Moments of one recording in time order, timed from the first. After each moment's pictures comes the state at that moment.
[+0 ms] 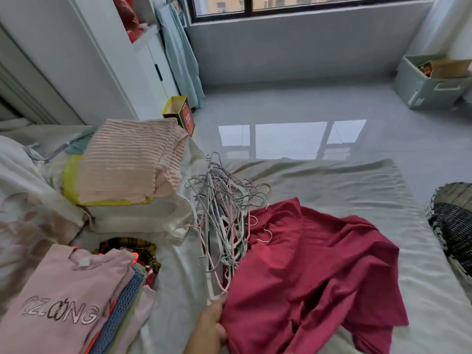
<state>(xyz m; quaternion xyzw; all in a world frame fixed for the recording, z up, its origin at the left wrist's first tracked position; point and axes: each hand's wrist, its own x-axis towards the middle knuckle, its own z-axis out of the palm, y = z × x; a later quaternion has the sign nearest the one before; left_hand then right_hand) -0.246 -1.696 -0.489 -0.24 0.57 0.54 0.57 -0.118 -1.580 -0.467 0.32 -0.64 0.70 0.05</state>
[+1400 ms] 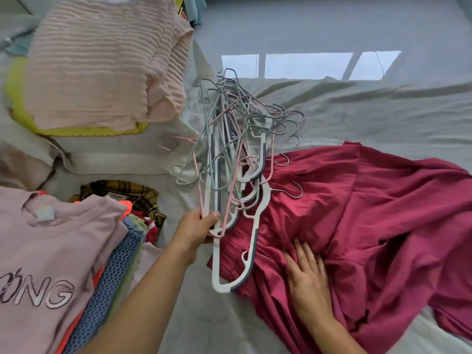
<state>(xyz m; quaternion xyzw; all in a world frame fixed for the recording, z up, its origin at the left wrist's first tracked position) -0.397 -1.692 -0.593 0.05 0.78 0.44 0.44 -0.165 -1.646 -0.706 -0.44 -0.86 0.22 0.09</state>
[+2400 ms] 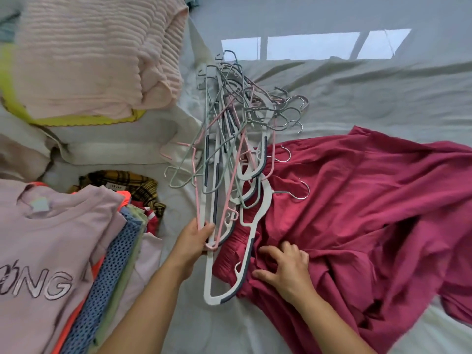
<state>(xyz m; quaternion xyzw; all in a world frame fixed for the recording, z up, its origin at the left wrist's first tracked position) -0.387 -1.730 -0.628 0.07 0.78 0.43 0.46 -0.198 -1.650 -0.687 -0.39 -0.87 0.31 0.01</state>
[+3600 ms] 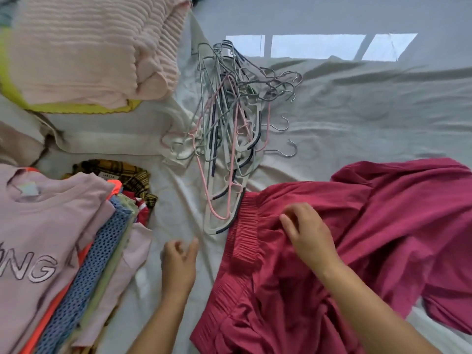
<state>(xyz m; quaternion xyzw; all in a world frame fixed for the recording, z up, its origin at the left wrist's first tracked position) -0.340 -1.768 -0.654 0.00 0.89 0.36 0.27 -0.188 -1.577 -0.641 -0.41 -0.83 0.35 0.13</state>
